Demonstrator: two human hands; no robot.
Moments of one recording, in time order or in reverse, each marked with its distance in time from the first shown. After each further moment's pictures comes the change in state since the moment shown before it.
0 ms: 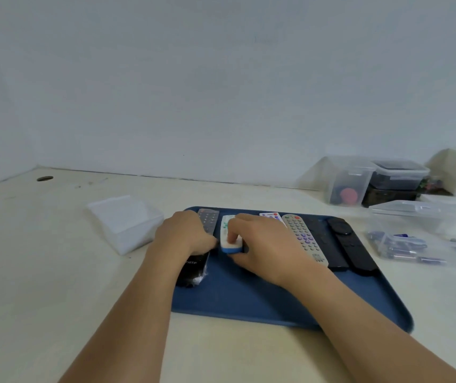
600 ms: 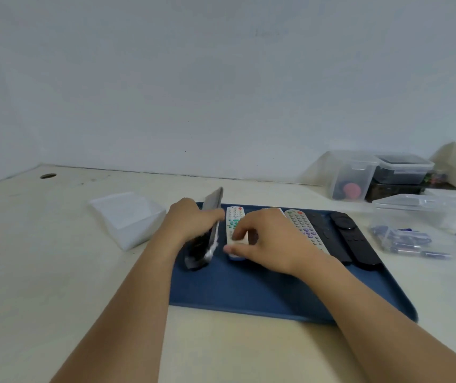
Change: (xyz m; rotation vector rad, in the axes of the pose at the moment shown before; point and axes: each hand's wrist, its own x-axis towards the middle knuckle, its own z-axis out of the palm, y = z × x) left_hand 0.001 0.003 -0.006 -0.577 0.004 -0.022; right_hand 0.001 0.015 0.004 0.227 -0.004 0.147
